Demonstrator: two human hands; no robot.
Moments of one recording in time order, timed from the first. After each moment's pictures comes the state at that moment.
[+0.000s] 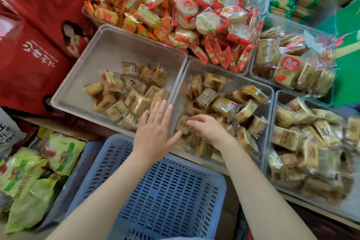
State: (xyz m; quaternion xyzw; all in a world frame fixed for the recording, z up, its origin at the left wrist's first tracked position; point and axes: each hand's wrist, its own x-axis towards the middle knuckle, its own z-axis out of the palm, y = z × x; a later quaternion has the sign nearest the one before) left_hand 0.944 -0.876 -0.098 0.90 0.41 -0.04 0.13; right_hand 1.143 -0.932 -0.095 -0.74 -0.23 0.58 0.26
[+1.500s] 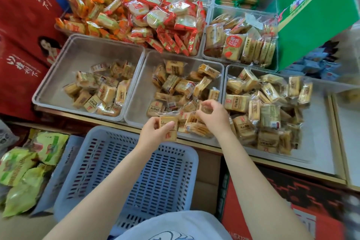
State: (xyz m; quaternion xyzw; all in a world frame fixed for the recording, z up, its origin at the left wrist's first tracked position) left_hand 1.009 -0.996 -0.051 0.56 0.55 0.10 0.61; right_hand 1.206 -1.072 -0.055 -0.84 -0.29 0.31 0.34
